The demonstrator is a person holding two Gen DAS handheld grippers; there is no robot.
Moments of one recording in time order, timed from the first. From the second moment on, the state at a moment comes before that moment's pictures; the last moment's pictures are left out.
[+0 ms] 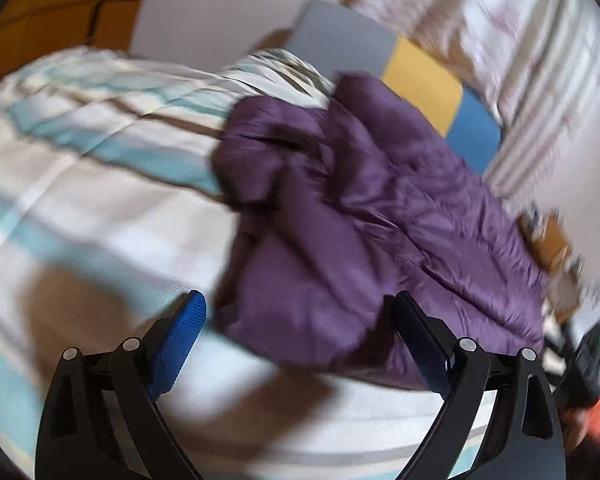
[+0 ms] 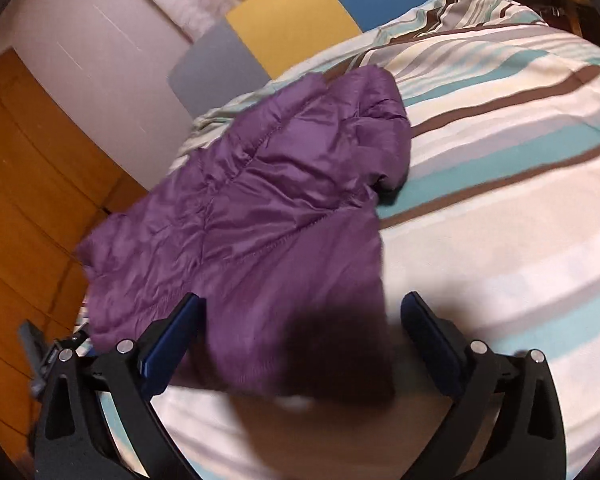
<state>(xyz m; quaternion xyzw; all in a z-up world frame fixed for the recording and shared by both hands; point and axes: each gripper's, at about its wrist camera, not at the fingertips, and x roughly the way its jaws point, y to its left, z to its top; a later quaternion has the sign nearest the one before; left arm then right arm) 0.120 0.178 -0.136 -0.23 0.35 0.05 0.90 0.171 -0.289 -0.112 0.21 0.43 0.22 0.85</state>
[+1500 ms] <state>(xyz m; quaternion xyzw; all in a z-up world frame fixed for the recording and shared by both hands) 0.058 0.162 -0.102 -0.18 0.34 -0.01 0.92 0.138 -0.341 -0.066 0.20 0.39 0.27 0.86</state>
